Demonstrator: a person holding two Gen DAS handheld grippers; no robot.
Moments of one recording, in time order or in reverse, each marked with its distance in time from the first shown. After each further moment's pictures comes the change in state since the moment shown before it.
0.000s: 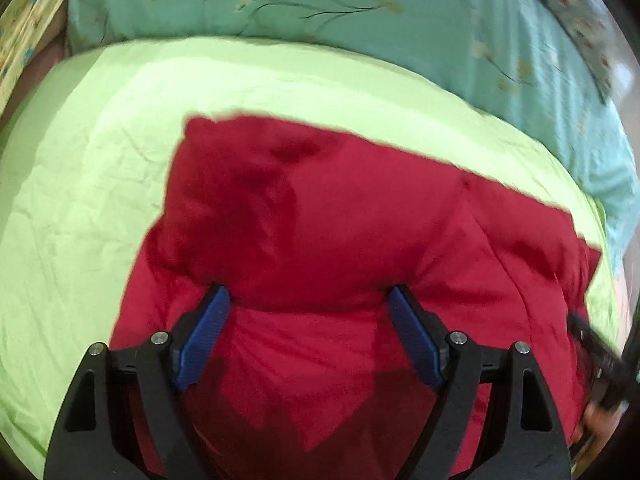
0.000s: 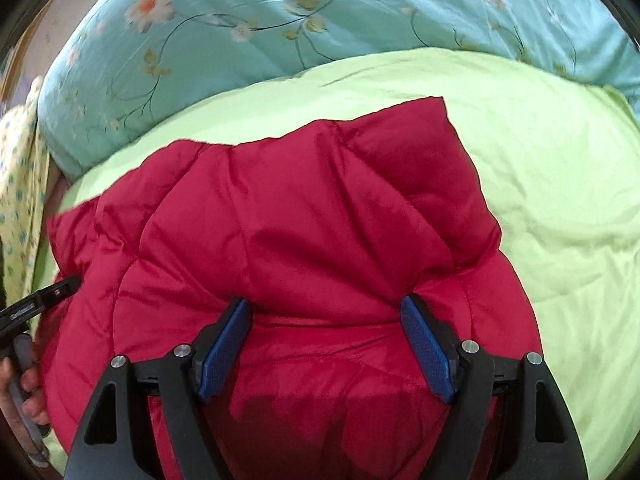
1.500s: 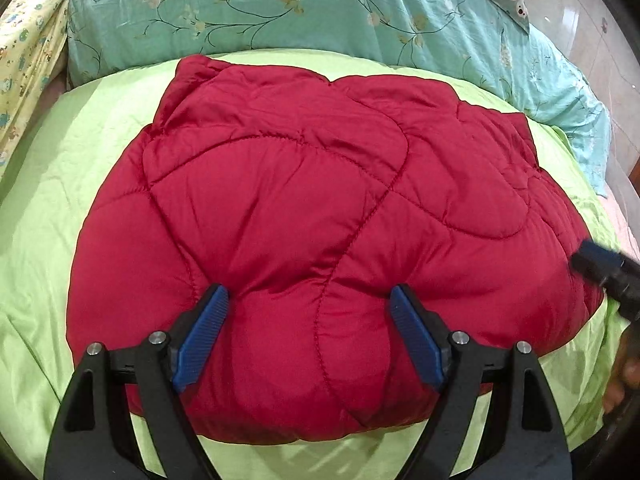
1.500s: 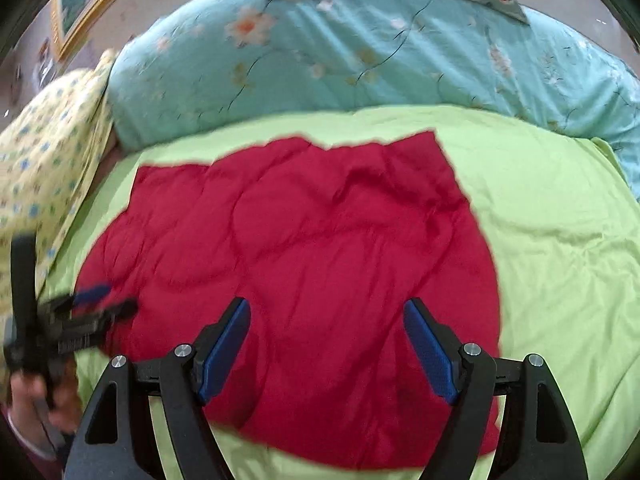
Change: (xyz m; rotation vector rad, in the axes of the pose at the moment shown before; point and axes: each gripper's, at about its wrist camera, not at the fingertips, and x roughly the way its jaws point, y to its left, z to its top) left arm -0.088 -0.041 -0.152 0.225 -0.103 -0.012; right arm -0.108 0.037 -0.096 -0.211 -0.092 0.012
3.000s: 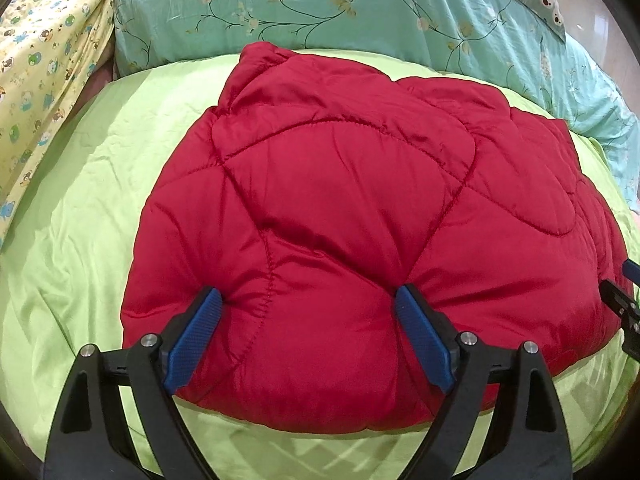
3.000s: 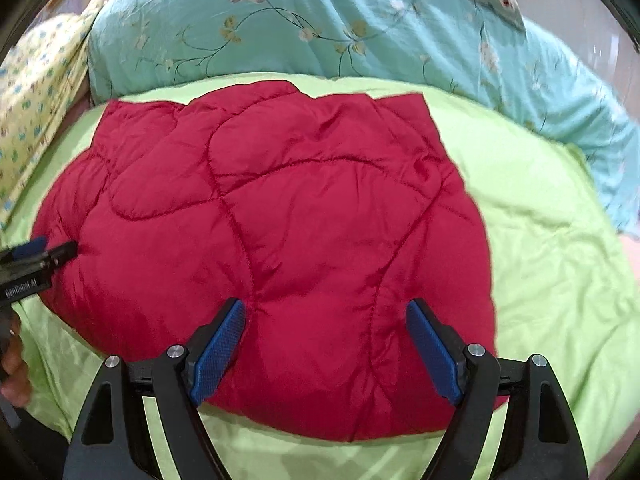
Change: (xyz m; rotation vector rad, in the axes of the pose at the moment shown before) left arm -0.002 0.024 -0.016 -0.066 -0.024 0.147; right arm 0.011 0.028 -0.021 -0.099 0.023 -0.230
